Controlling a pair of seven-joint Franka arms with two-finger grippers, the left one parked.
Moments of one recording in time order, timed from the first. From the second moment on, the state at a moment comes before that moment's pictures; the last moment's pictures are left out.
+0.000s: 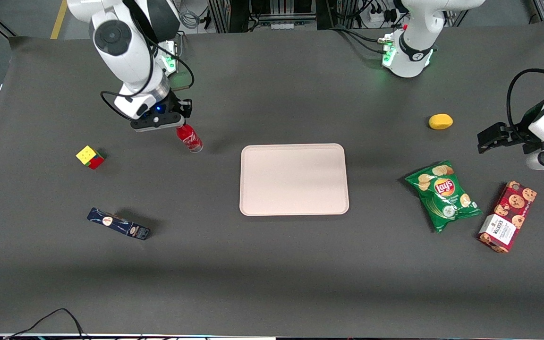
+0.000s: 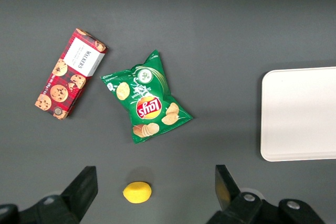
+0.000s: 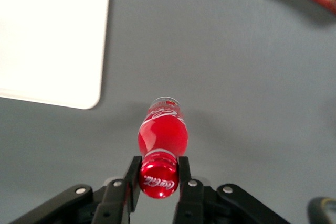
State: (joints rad) arm 0.06 -0.23 0.44 -2.26 0.12 2.02 0.30
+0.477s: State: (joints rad) arm 0.05 -0.06 0.43 -1.83 0.12 1.76 0.36
